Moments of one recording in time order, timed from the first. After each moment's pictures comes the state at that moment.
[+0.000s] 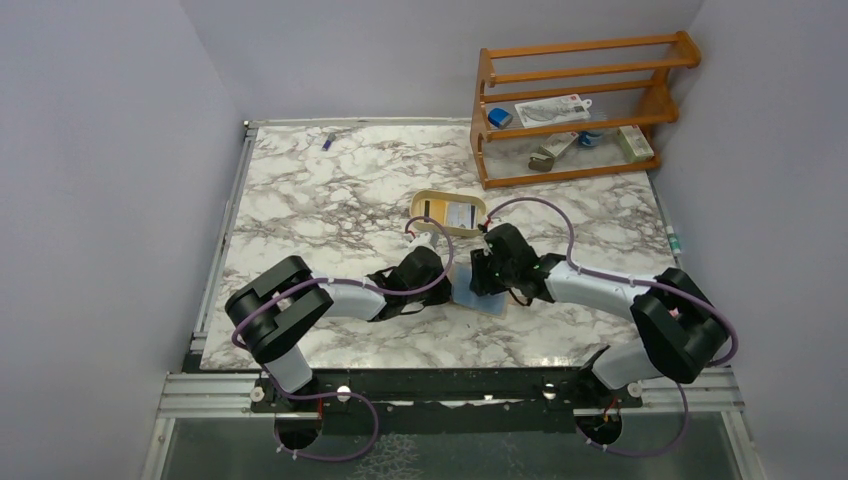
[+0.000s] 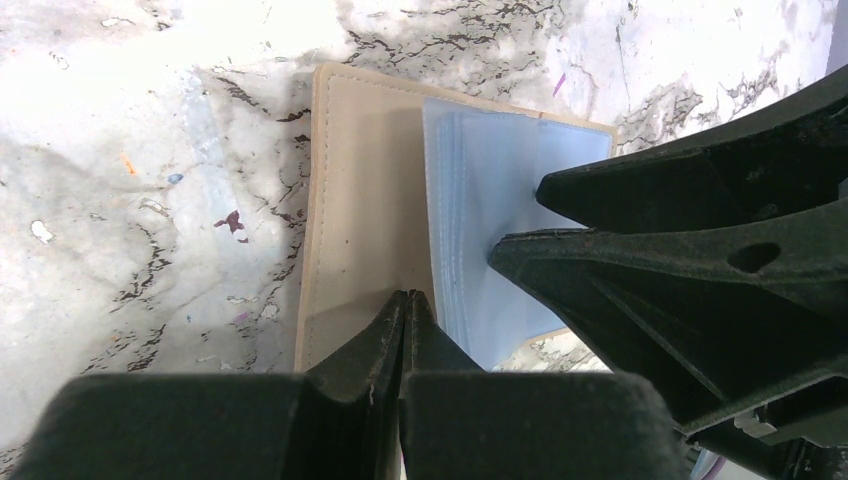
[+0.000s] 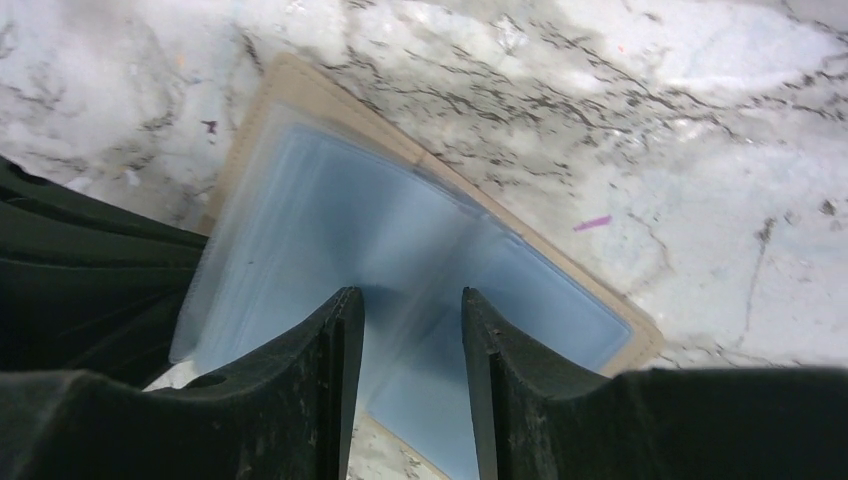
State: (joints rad) left arm -0.91 1.66 0.63 0.35 -0.03 -0.94; right arm 0.71 1.45 0.68 -0.10 0.01 0.38
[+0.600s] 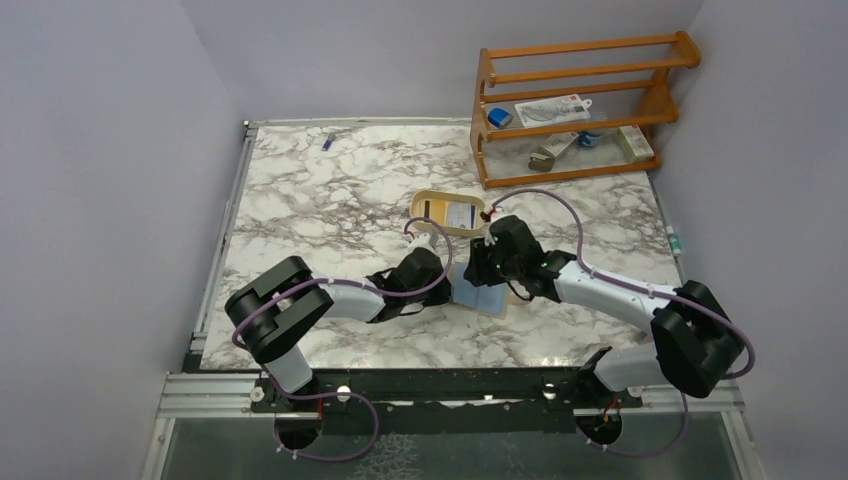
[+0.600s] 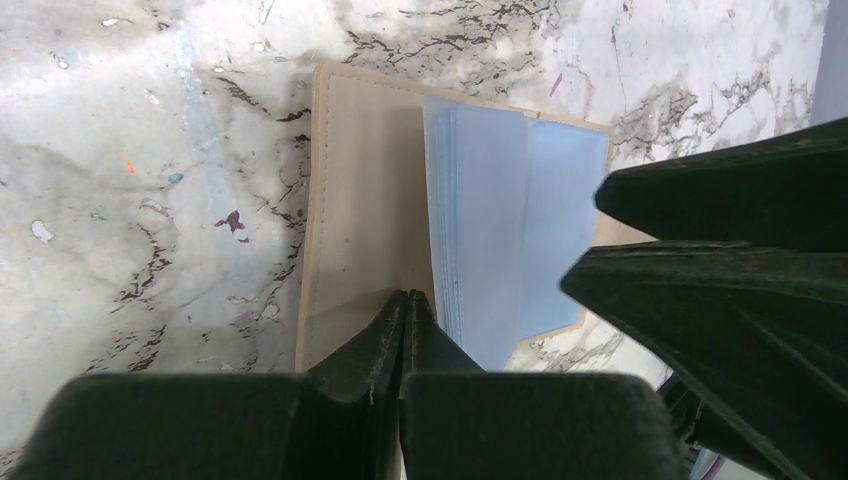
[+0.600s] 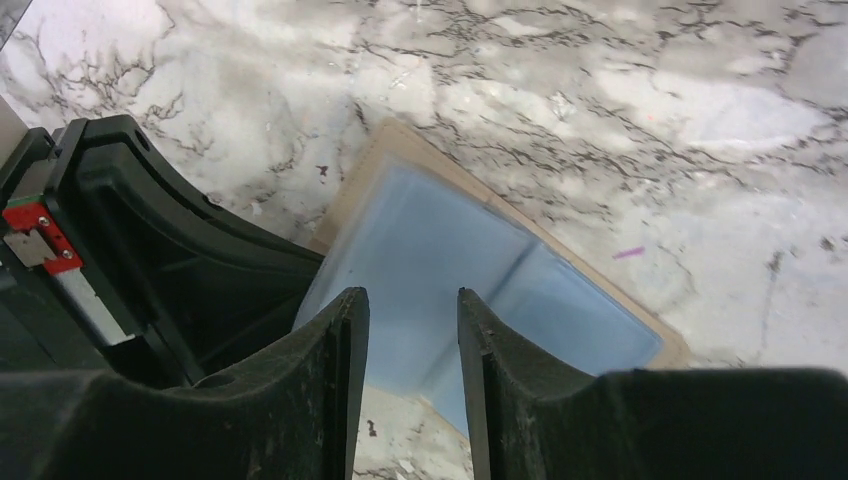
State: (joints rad) left arm -0.91 1.66 0.61 0.38 -0.03 -0.94; right arm 0.71 1.33 0.70 -0.14 0.01 0.43
